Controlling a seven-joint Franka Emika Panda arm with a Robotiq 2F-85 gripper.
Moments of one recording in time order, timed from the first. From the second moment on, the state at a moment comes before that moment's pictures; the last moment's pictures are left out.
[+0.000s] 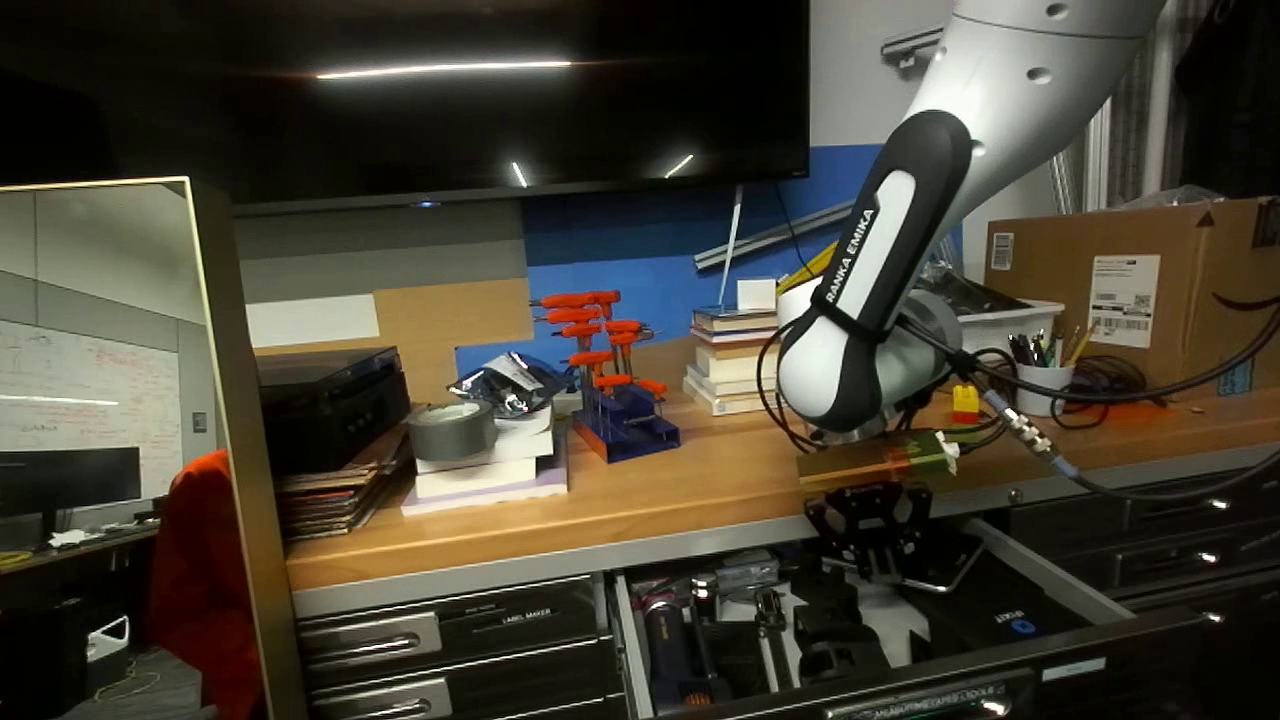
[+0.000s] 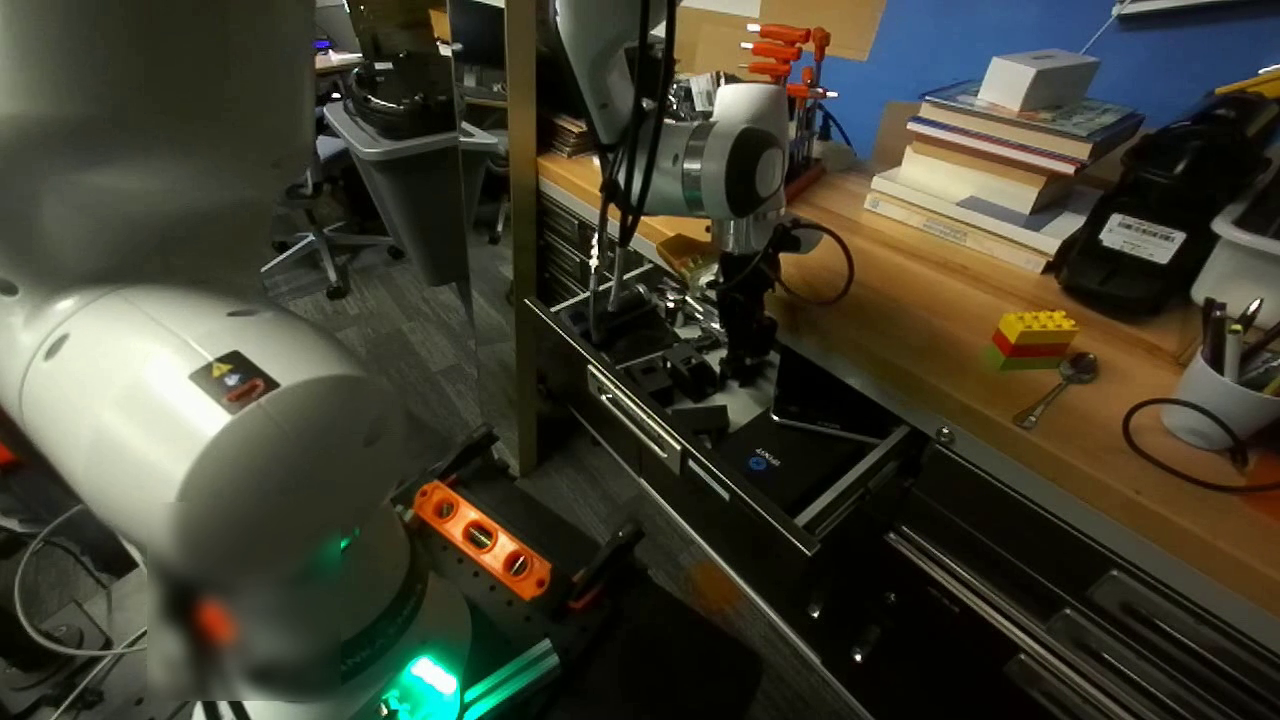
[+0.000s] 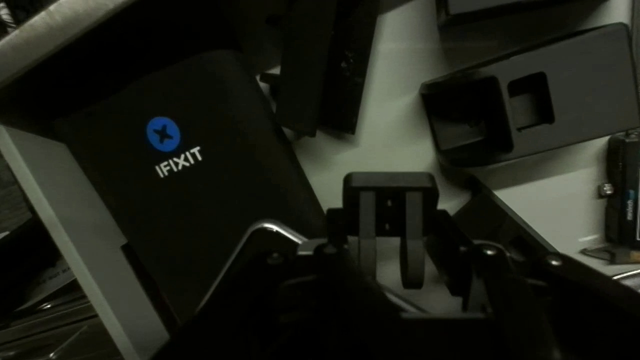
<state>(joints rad) 0.09 0.41 -0.16 -2.21 -0.23 2.48 0.76</state>
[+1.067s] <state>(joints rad) 0.12 0.49 -0.20 -2.21 -0.15 2.55 0.84</state>
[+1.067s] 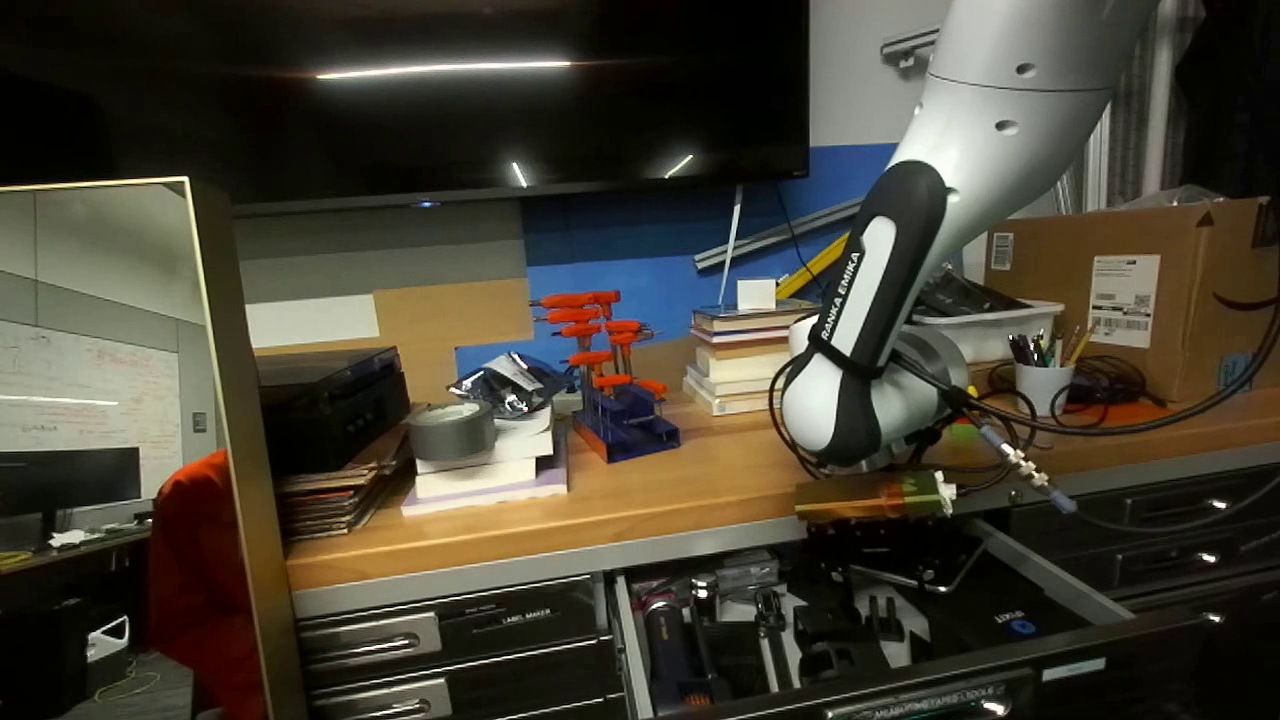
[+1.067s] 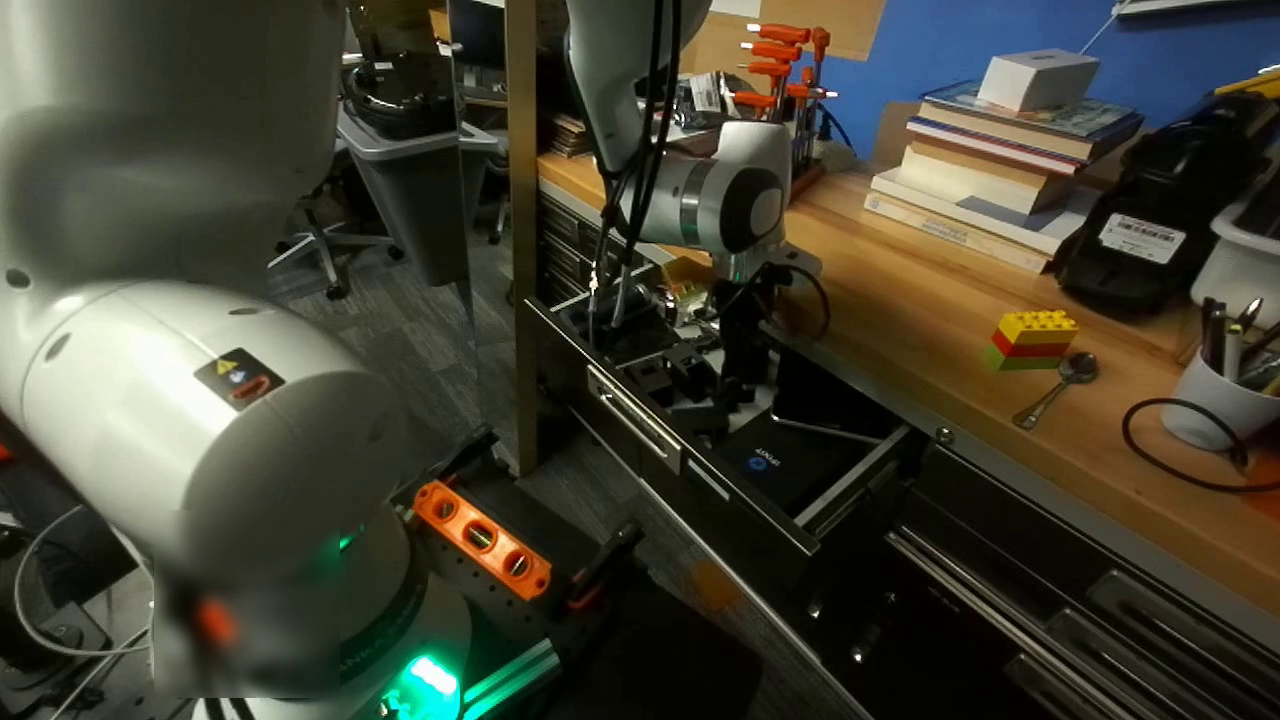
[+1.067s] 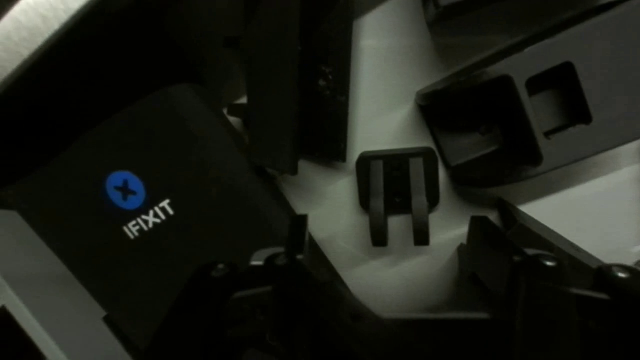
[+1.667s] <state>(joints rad) 0.36 0.37 -0.33 -2.26 -0.23 2.34 1.41</state>
